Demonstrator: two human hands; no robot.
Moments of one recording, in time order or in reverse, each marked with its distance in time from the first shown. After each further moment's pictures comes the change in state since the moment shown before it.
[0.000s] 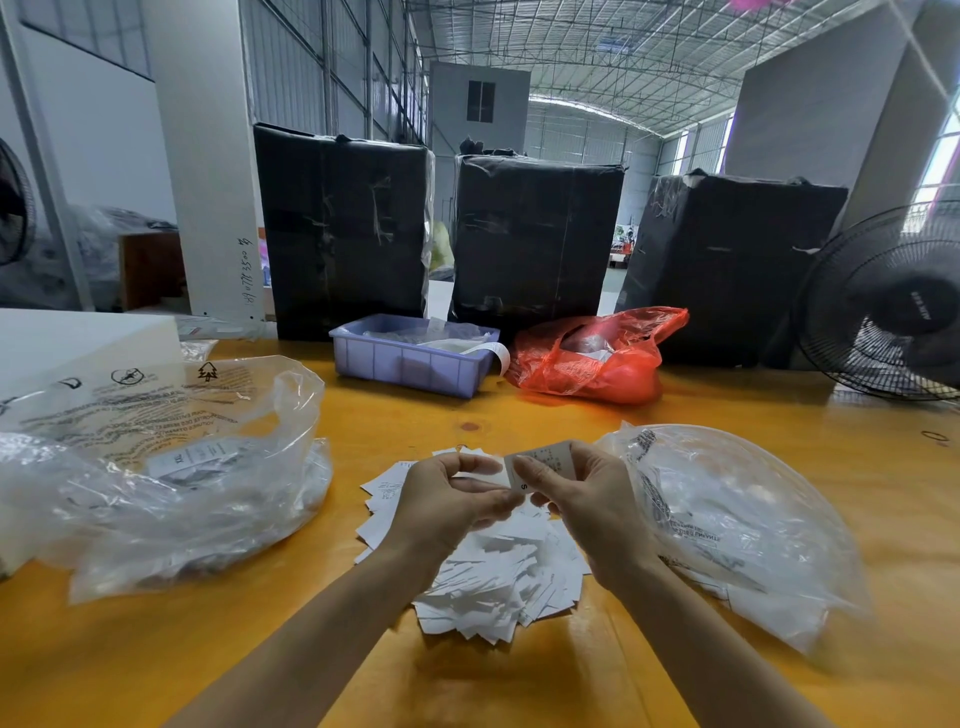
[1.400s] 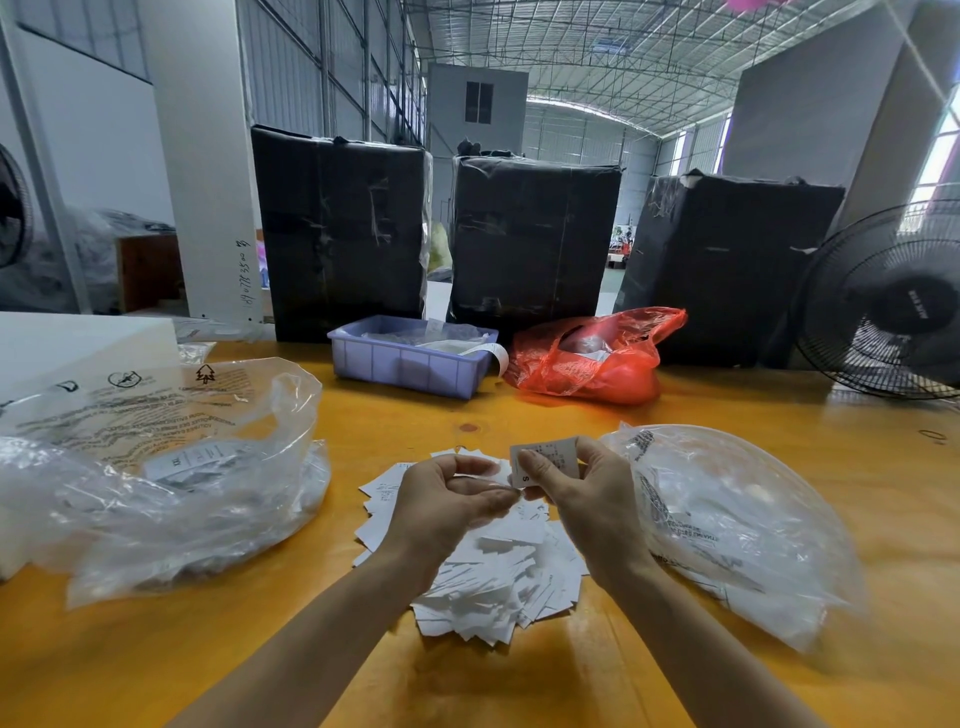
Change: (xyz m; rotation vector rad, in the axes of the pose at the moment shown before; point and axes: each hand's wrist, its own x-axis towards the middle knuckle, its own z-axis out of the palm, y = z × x) left_hand 0.001 -0.002 0.001 -0.006 0.023 0.027; right_hand 0.001 0.001 0.002 -0.011 0.060 -0.079
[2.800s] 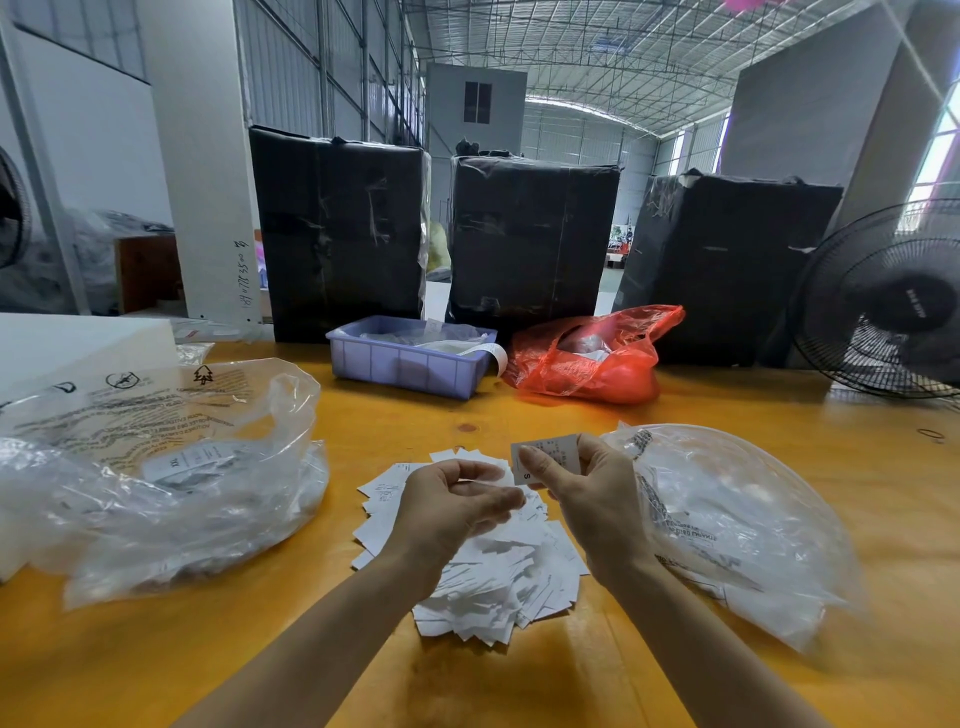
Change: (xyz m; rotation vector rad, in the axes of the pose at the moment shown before) left_hand -0.003 0.000 0.002 -0.007 -0.024 -0.032; right_hand 0.001 -0.002 -0.002 0.024 0.014 0.005
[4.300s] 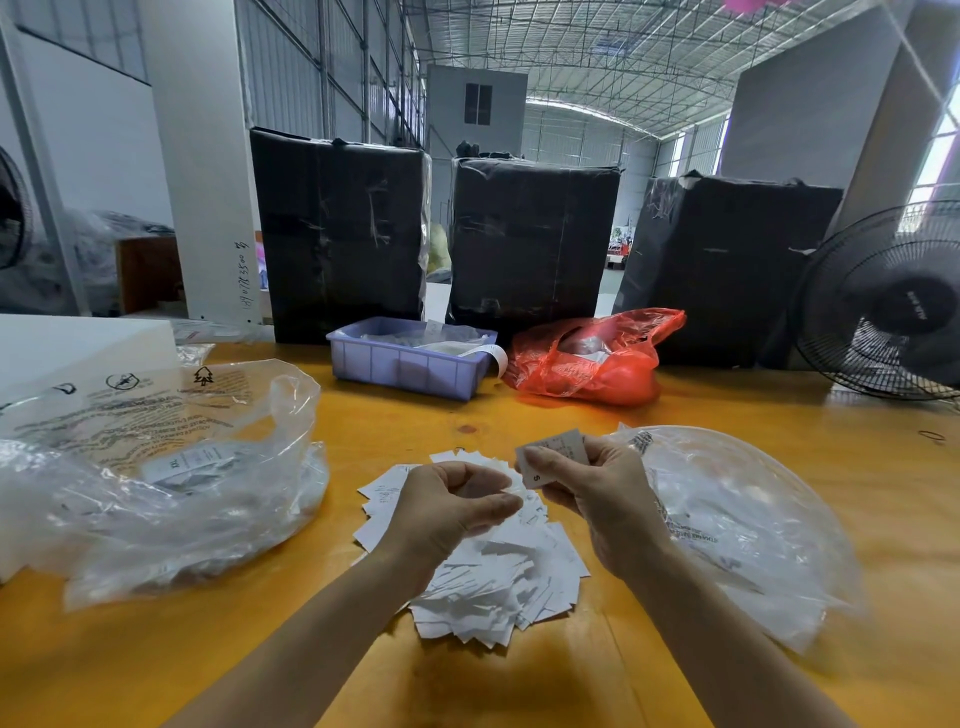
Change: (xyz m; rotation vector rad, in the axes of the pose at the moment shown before) left_hand 0.007 -0.005 -0.006 0.037 -0.031 0.041; right_hand 0.006 -0.008 -0.008 0.165 -0.081 0.185
